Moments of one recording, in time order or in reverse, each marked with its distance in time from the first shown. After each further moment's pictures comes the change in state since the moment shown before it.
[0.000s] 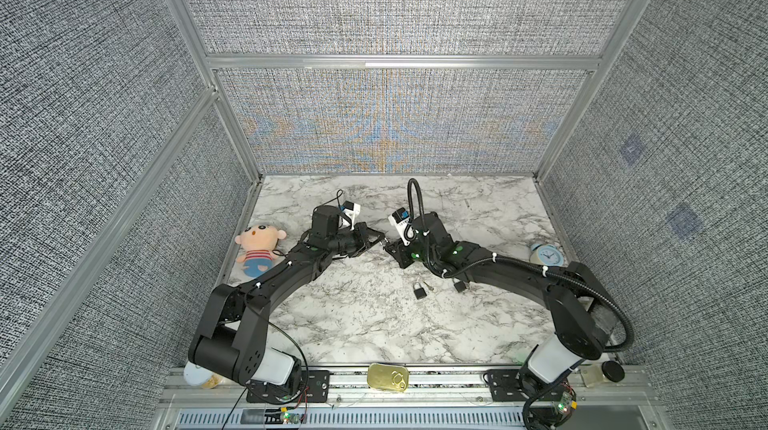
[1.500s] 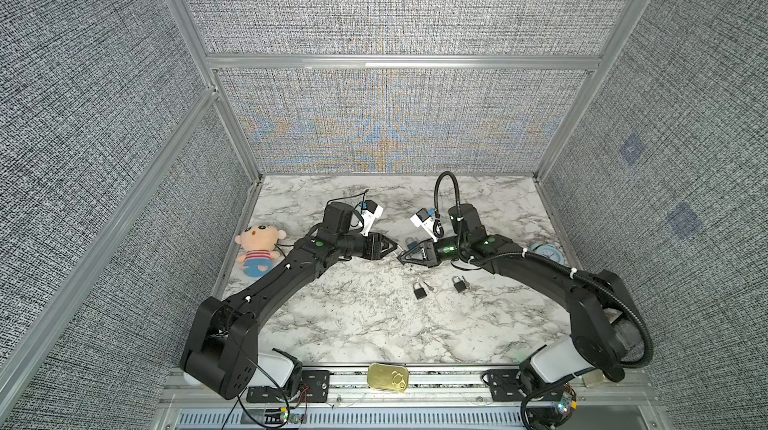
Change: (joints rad) left arm -0.116 -0.072 0.137 -0.361 -0.048 0.533; right arm -0.255 -0.114 -0.091 -0.081 -0.766 0.123
